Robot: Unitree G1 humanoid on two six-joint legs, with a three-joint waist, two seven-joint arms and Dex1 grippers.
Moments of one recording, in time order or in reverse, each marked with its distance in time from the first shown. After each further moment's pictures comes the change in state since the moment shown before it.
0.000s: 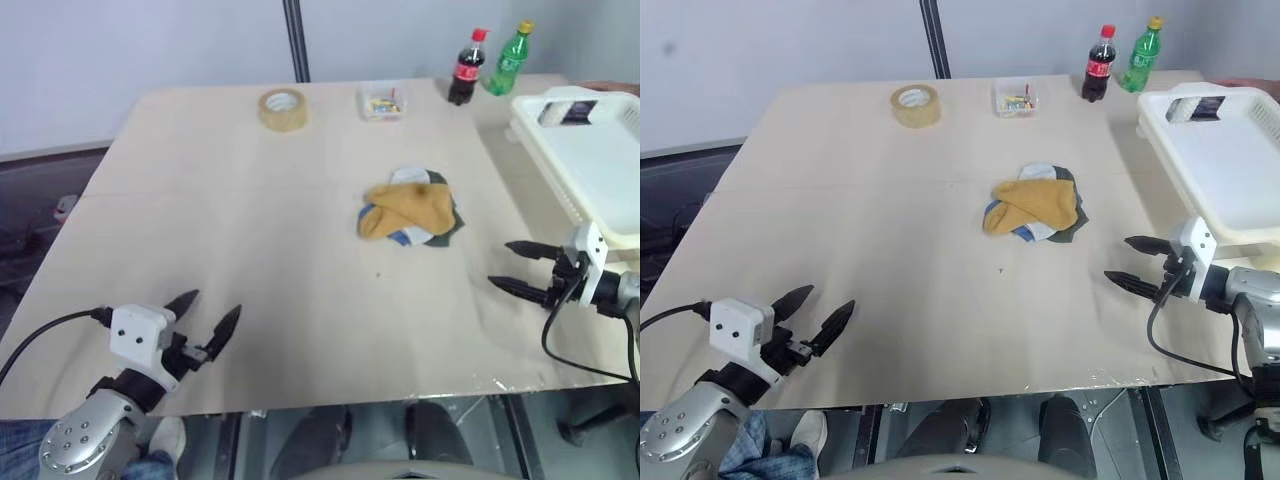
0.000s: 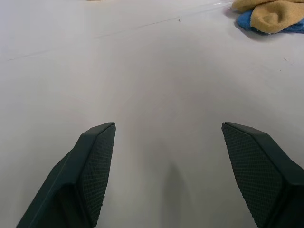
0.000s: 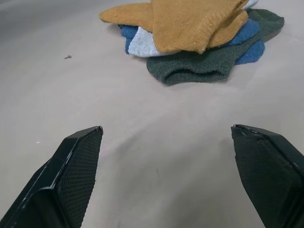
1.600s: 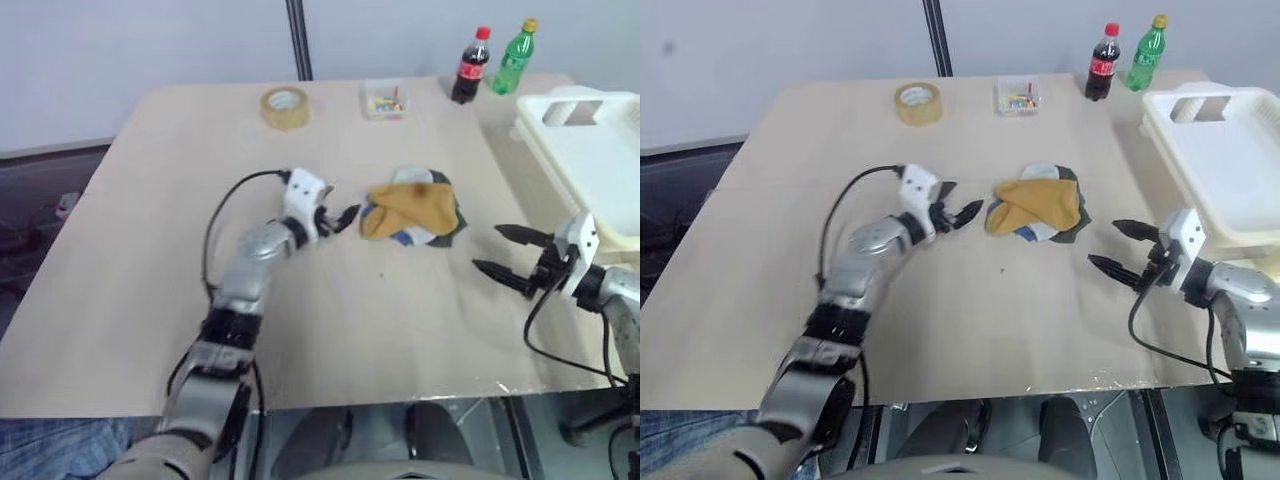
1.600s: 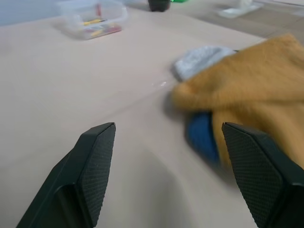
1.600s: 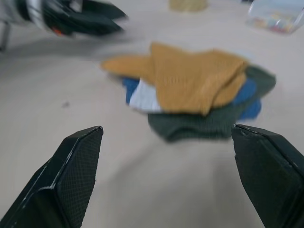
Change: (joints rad) left arm -1.267 -0.204 -0.540 1.131 0.283 -0.133 0.010; right arm -0.002 0.131 -0.004 -0.184 0.008 -0.001 -0.202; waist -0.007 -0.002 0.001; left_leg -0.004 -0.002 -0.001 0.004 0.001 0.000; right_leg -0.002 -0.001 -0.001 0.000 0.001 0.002
